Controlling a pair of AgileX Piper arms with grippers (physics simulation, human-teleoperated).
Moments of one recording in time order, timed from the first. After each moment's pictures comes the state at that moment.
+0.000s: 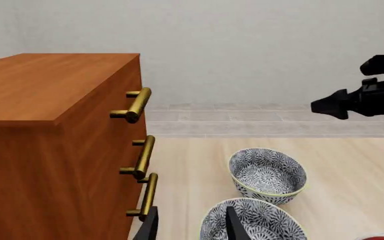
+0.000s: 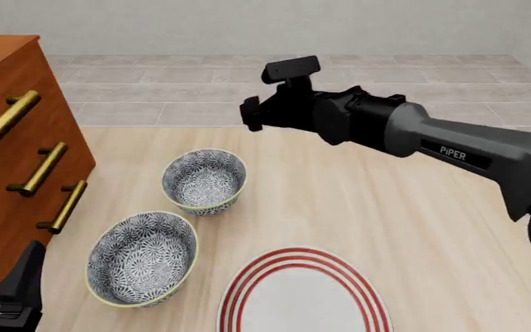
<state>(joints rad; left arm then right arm) 0.00 0.00 0.00 0.00 0.00 0.56 1.91 -1.51 0.11 0.08</state>
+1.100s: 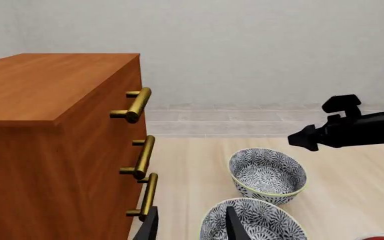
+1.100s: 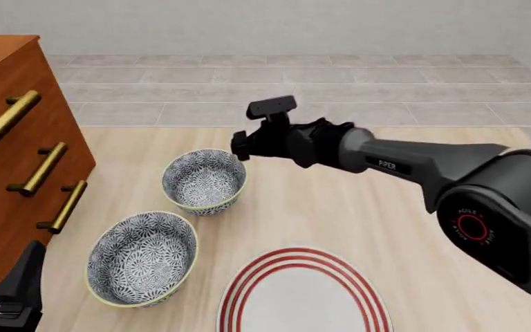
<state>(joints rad) 0.00 0.00 0.00 0.00 0.00 0.57 2.14 -1.60 0.10 0.12</state>
